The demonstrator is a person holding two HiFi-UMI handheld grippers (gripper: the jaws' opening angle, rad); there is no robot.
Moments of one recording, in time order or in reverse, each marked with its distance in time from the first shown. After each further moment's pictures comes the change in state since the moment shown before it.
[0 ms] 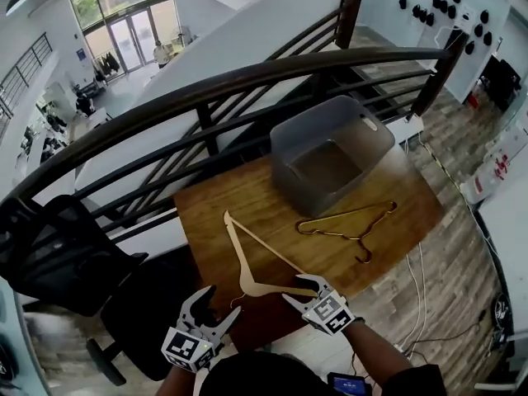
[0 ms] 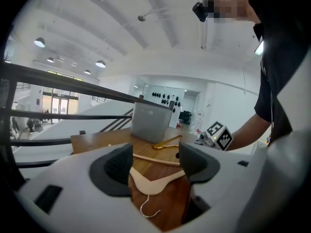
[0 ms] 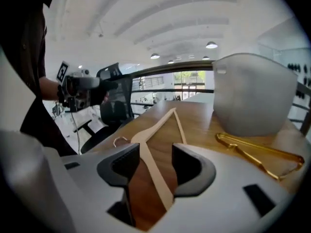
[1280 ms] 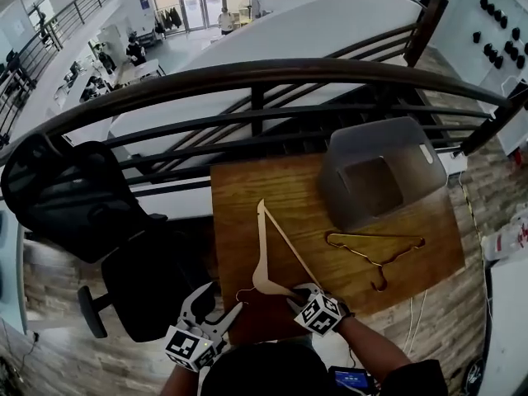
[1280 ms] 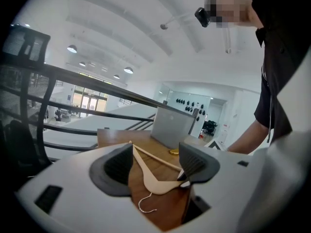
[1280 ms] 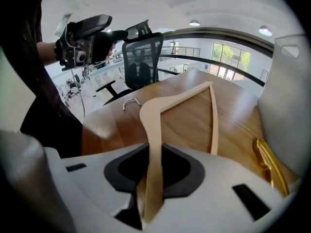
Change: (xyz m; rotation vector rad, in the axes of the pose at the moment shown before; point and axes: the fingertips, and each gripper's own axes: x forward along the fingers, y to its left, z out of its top) left arm -0.028 0.020 -0.004 -0.169 -0.085 0.286; right arm 0.059 0.021 -0.052 -0.333 0.391 0.267
